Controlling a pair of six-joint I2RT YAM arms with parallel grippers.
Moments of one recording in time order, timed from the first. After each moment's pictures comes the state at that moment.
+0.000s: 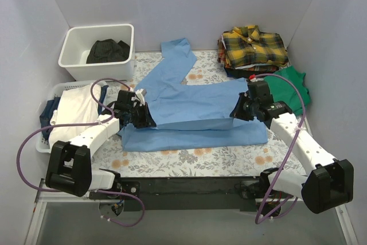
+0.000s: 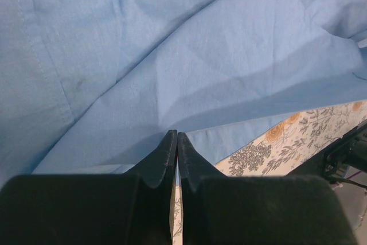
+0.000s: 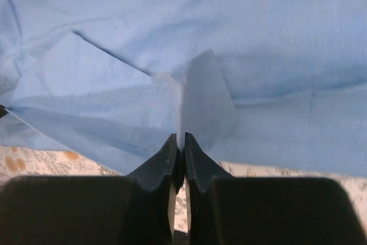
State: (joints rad) left arm -0.26 1.31 0.73 -0.34 0.39 -0.40; right arm 0.35 1.15 0.90 -0.59 -0.11 0.55
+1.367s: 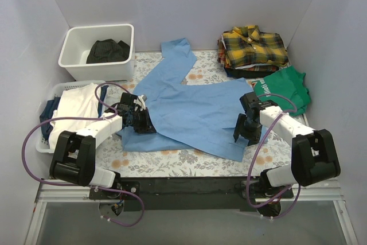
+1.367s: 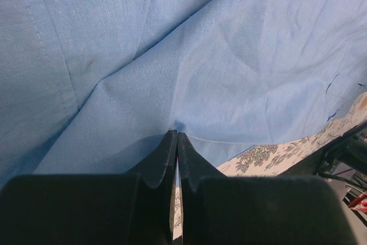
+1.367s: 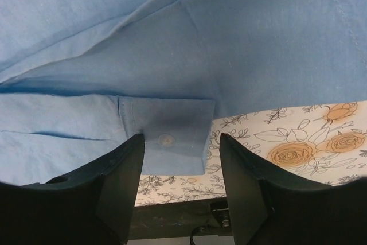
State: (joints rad) left arm -0.26 1.41 0.71 -0.37 0.41 -0.46; right arm 0.32 1.38 0.81 -0.86 0.01 0.62
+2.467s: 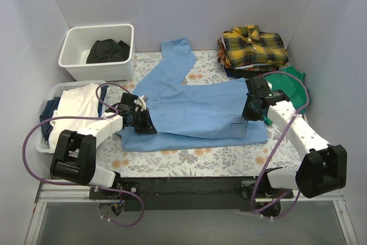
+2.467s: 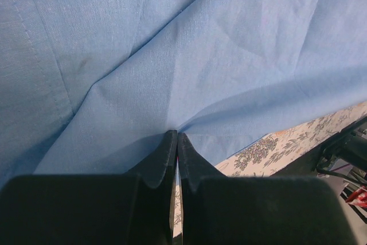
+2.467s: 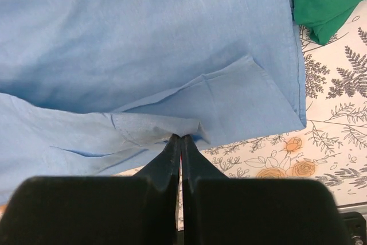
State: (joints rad) left arm -0.26 1.42 0.71 -0.37 0.43 -0.46; right arm 0.31 1.27 1.02 -0.87 0.17 0.58
